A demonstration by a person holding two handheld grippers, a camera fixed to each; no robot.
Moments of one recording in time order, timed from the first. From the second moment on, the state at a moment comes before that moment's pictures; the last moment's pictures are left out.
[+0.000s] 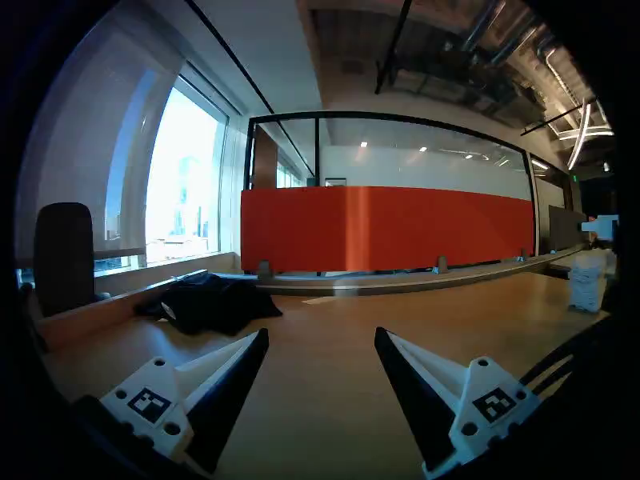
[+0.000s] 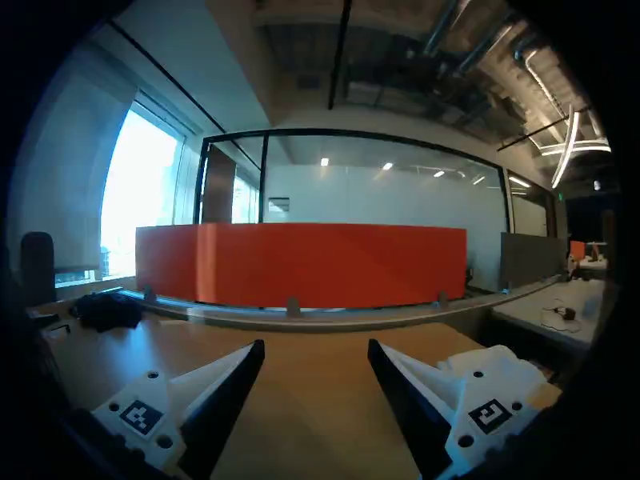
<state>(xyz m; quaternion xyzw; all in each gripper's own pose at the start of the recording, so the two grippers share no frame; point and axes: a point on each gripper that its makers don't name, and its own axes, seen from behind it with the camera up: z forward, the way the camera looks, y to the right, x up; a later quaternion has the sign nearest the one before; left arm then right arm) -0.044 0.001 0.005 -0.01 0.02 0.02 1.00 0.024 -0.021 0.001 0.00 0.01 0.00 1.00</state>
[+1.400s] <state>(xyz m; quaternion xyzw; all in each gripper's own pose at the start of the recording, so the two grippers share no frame) -0.043 0.001 0.004 -0.01 0.02 0.02 1.00 -0.057 -0.007 0.003 0.01 0.01 0.01 1.00</state>
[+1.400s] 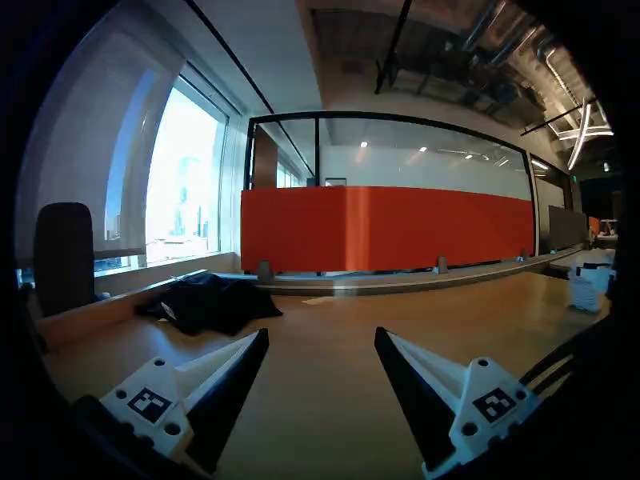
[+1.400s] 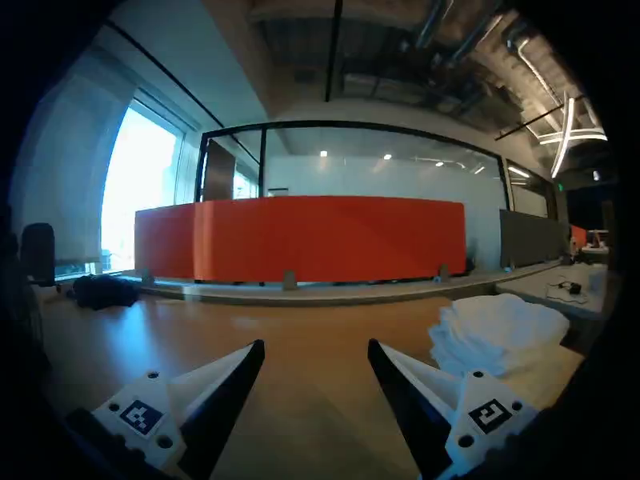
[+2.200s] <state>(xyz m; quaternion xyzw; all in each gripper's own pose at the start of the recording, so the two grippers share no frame) -0.043 0.001 0.004 -0.01 0.02 0.02 1.00 -0.053 -0.008 0.000 0.01 0.01 0.01 1.00</state>
